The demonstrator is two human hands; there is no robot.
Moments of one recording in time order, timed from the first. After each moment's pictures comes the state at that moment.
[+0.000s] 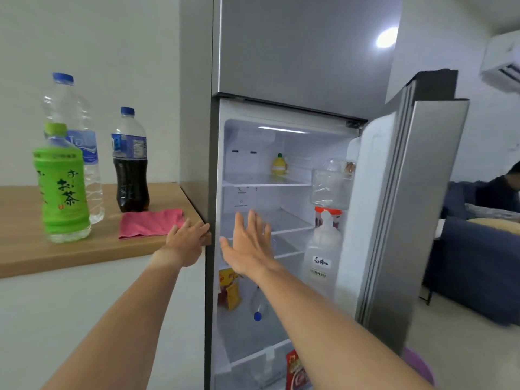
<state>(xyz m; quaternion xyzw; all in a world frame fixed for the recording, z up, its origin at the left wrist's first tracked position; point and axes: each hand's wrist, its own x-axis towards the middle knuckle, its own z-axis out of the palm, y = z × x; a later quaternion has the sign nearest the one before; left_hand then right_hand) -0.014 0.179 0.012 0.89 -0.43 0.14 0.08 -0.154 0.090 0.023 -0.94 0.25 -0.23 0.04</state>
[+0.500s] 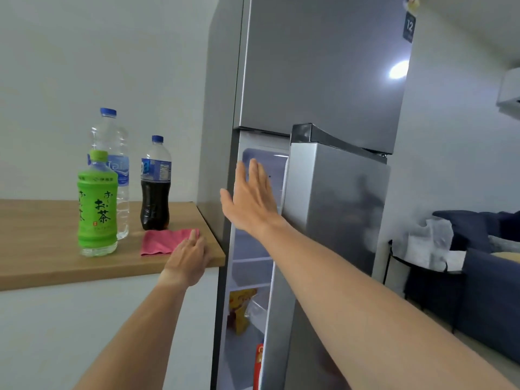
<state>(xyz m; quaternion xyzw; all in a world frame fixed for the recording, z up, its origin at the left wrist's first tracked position) -0.013 0.206 0.020 0.90 -0.37 0.12 0.18 -0.147 0.127 0.153 -0.91 0.16 -0.38 -0.02</state>
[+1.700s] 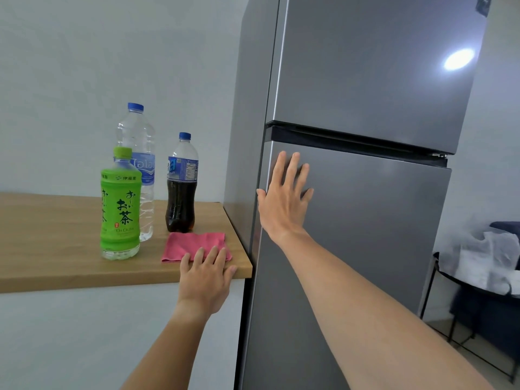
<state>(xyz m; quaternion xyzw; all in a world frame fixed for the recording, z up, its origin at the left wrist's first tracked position) -0.008 0.208 -0.014 0.91 -0.30 0.24 0.13 -0.073 0.082 0.132 -0.85 0.26 -0.46 -0.06</state>
